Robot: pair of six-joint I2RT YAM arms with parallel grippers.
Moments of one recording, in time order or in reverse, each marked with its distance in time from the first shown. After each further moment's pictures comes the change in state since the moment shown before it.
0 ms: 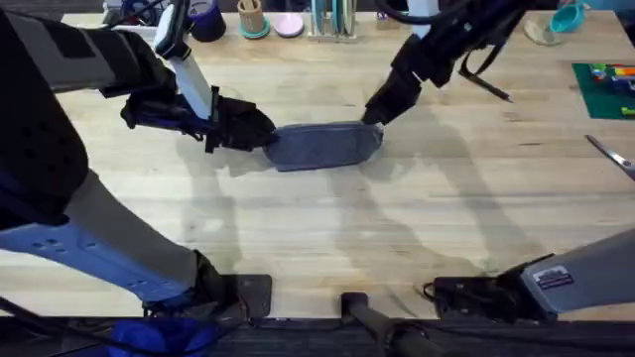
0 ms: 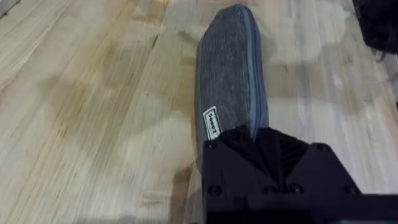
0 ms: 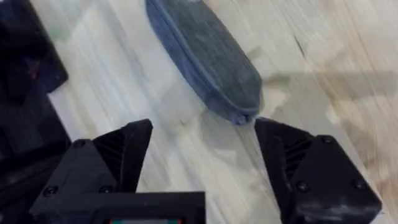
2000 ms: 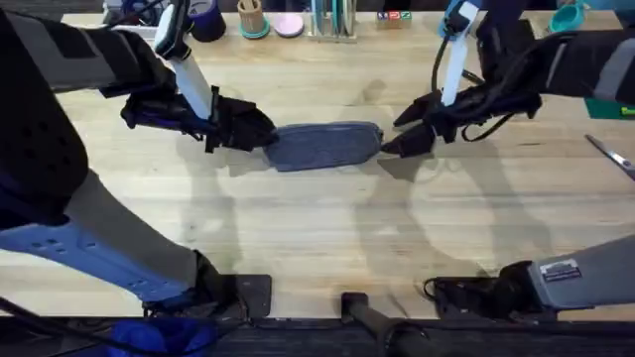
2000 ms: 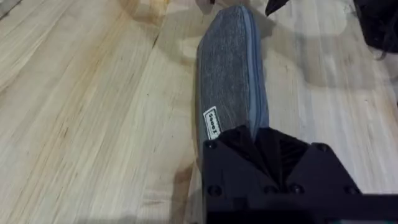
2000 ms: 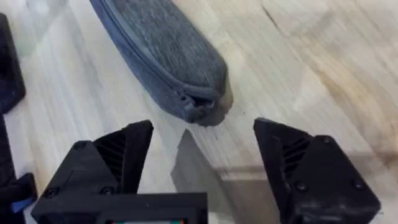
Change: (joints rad) left arm 0.000 0.000 0.000 0.003 0.000 0.000; right arm -0.288 -0.028 -0.640 0.631 -0.301 -0.137
